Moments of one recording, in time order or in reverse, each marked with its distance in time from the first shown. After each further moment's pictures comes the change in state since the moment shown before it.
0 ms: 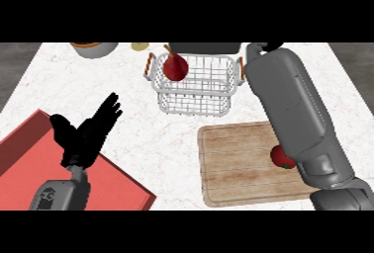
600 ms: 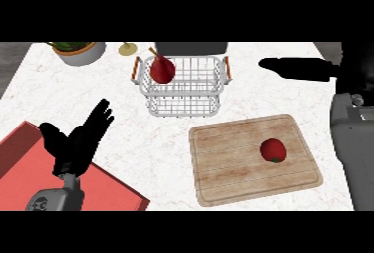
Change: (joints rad) left arm 0.057 0.003 0.029 -0.019 0.009 0.016 -0.013; right arm 0.464 -0.211 0.053 -0.692 -0.188 0.416 0.119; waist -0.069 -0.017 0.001
